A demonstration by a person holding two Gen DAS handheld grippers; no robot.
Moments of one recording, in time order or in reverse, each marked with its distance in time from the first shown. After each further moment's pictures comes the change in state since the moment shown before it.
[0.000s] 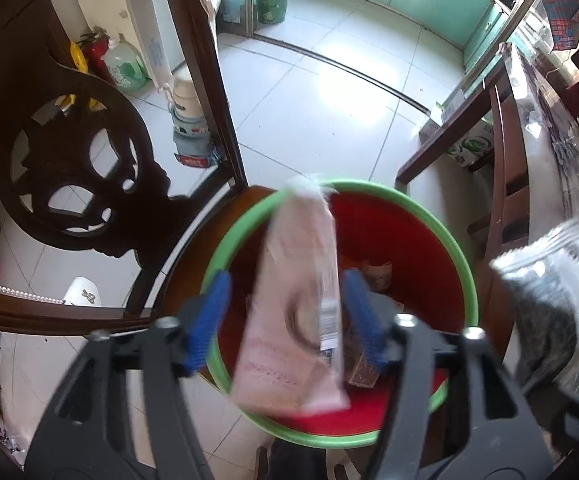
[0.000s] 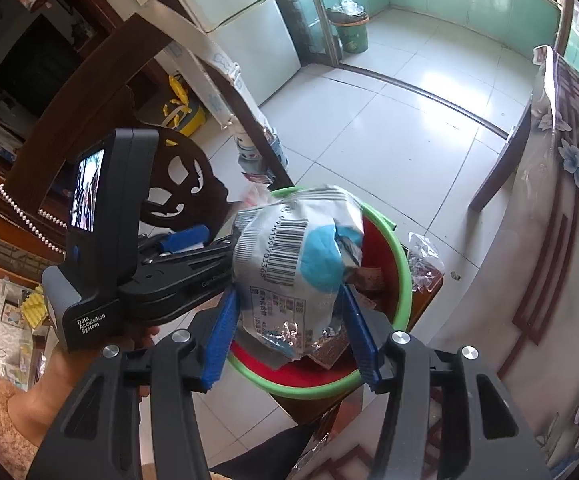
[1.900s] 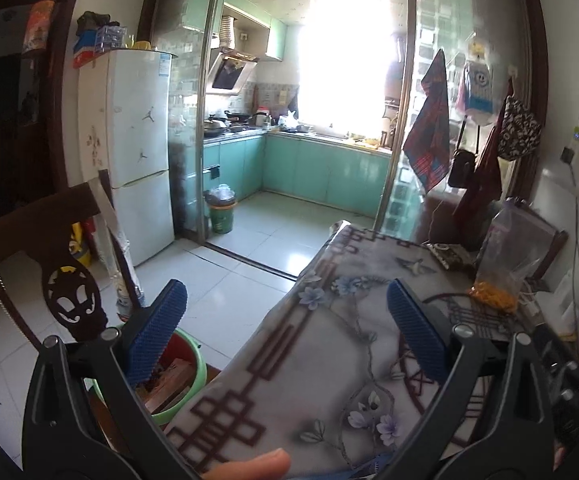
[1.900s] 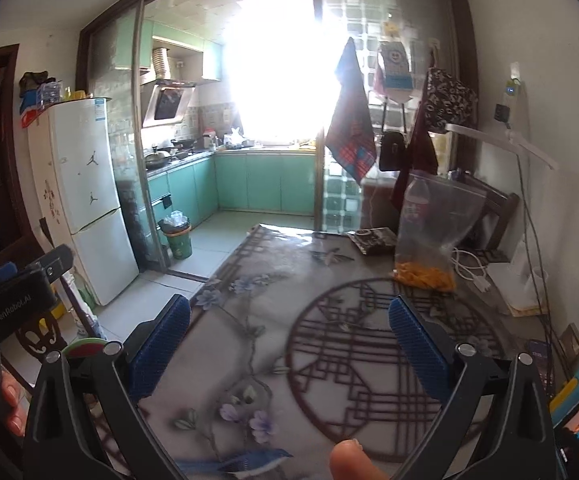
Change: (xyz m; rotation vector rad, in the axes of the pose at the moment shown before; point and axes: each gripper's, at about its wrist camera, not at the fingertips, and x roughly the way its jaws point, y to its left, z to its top) left arm -0.277 -0.298 -0.139 0.039 -0.799 -0.061; right arm -0.339 -0.203 -0.225 0.176 -0.823 -0.570
